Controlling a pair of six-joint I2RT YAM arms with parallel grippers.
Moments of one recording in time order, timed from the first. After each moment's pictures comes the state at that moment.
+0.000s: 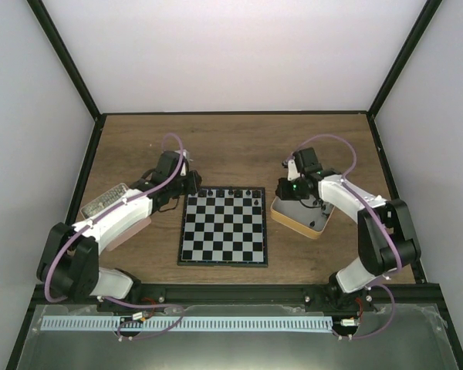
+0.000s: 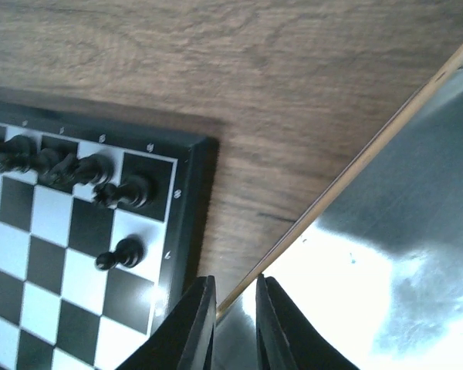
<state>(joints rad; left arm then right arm) -0.48 1.38 0.89 -0.28 0.01 -0.52 0.30 1.56 0.94 -0.46 -0.26 0.26</state>
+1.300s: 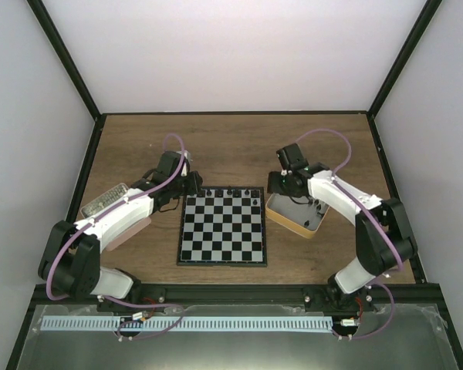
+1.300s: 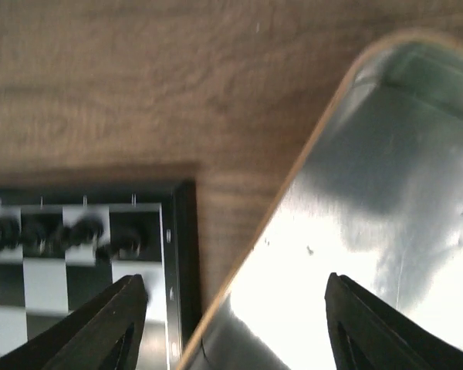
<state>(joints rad) -0.48 1.40 0.89 -0.28 0.03 -0.52 0.44 1.55 1.03 -0.56 -0.02 0.49</state>
